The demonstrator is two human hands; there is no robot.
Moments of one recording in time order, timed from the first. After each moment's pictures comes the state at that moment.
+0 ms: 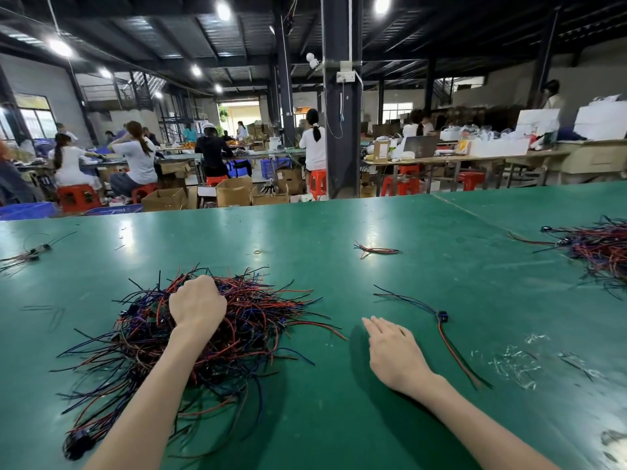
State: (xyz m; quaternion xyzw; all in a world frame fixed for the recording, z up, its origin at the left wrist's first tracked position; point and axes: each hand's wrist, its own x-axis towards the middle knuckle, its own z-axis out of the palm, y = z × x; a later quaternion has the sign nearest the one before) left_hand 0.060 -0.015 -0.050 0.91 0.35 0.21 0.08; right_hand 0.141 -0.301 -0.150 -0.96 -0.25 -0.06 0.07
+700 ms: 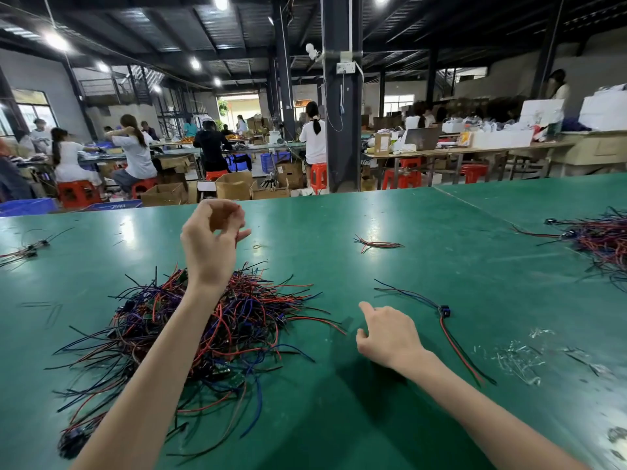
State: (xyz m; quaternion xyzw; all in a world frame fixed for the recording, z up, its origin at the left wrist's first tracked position) left_hand 0.066 -0.061 0.013 0.69 0.01 0.51 0.50; right_hand 0.159 -0.288 -0.132 -0.96 -0.24 -0.14 0.09
